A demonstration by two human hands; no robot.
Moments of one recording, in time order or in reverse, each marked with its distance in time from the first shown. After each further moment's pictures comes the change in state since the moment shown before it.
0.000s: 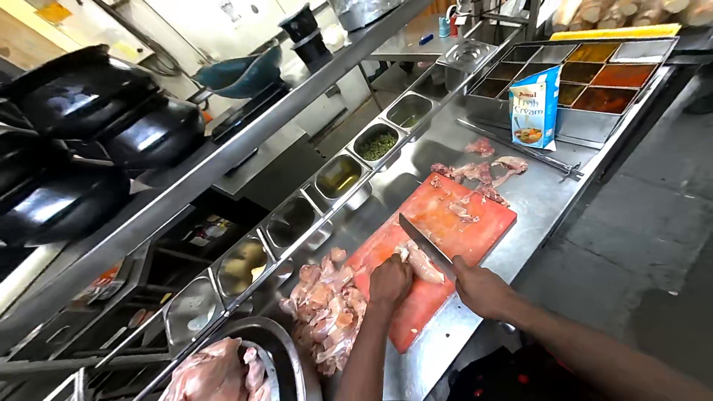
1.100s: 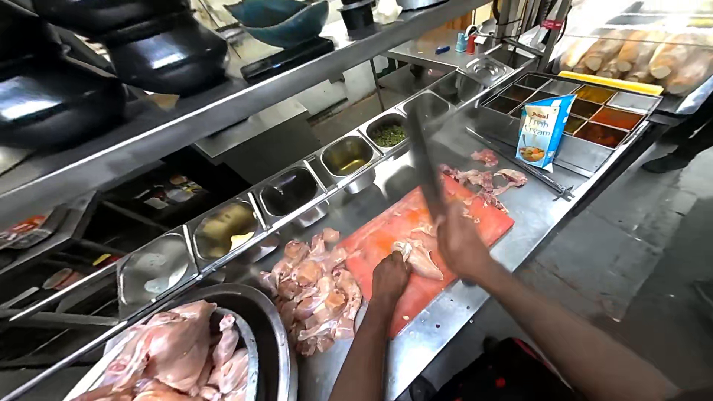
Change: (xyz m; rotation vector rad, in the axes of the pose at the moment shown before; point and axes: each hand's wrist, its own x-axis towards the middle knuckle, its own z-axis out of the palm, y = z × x) left_hand 0.003 -0.013 0.064 -0.198 0.161 0.013; right_hand 0.010 -0.064 -0.028 0.070 0.517 -0.129
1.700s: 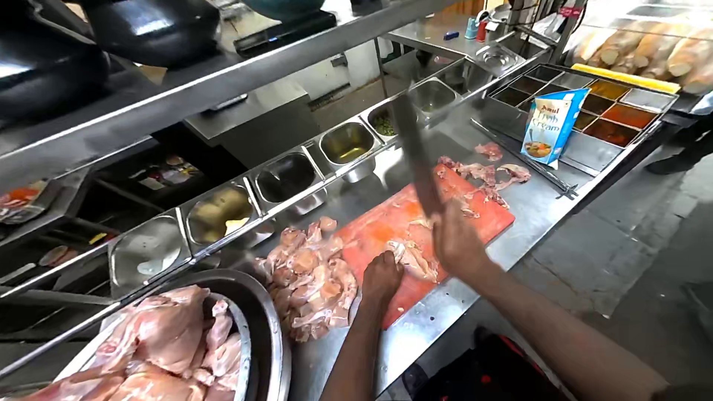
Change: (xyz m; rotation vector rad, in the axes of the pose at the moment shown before) left_hand -0.020 -0.016 0.010 0.000 0.103 0.020; right_hand -0.005 -0.003 0.010 -0.141 0.139 -0.162
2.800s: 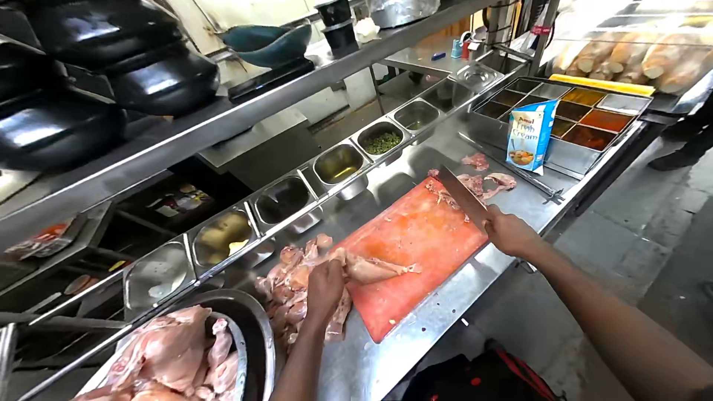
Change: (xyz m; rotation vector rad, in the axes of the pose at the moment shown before) left_hand -0.017 -0.042 -0.106 -0.693 0.163 -0.363; right_hand 0.019 0.162 -0.047 -0.066 -0.349 0.383
